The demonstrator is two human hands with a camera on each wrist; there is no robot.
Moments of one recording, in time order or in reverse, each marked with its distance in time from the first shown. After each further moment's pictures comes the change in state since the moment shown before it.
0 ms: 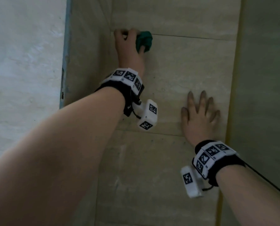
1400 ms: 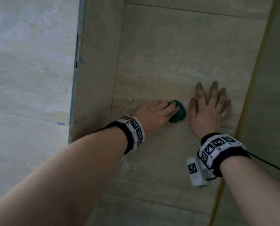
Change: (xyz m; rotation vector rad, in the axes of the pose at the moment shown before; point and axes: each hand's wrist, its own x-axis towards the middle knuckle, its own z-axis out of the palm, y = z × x) left_hand -0.160 -0.086 -0.003 0.552 -0.518 1.133; right_hand -0.008 0.007 0.025 -0.003 0.183 -0.087
